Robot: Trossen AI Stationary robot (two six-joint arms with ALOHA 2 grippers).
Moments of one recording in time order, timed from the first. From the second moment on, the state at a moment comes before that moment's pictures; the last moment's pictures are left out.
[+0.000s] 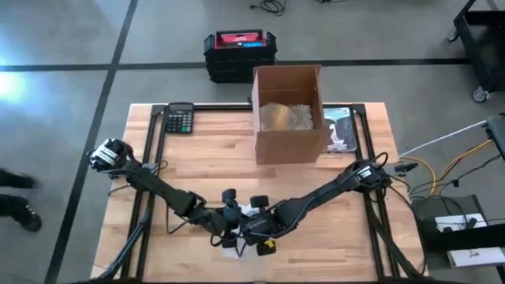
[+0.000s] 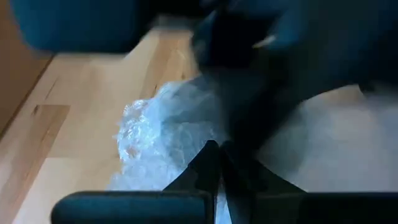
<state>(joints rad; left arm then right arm) -0.53 1.64 0.94 0.07 -0.45 -0.37 0.41 2.24 1.80 -0.81 0.21 0.25</state>
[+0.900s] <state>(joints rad) -0.61 1.38 0.81 -0.29 -0.38 -0.68 0.41 2.23 1.79 -0.78 0.18 0.23</state>
